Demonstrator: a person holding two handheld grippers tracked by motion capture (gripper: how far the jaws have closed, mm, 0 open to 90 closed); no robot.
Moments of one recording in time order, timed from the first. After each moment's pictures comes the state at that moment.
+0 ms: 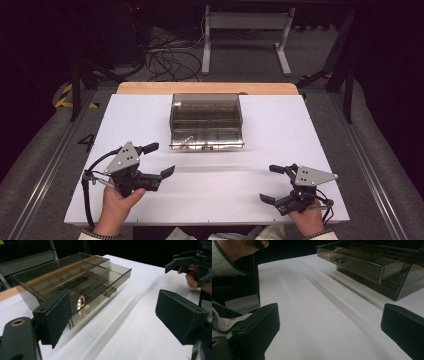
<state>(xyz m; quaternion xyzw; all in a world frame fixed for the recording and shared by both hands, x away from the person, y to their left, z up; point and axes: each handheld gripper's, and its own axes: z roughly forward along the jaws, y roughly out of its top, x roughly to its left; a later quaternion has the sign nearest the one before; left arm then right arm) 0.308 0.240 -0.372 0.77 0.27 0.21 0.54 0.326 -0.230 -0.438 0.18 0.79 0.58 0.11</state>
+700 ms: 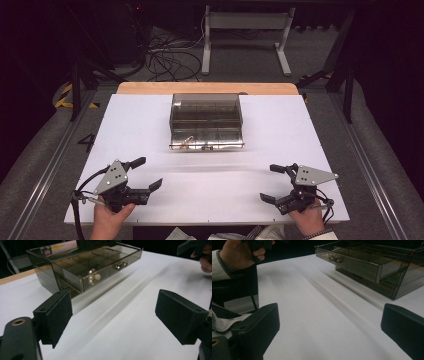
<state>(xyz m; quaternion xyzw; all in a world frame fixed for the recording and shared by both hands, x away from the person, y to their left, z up) 0.285 0.266 -0.418 0.76 0.29 0.23 0.53 0.327 -0.231 -0.438 0.18 0.79 0.58 0.11</state>
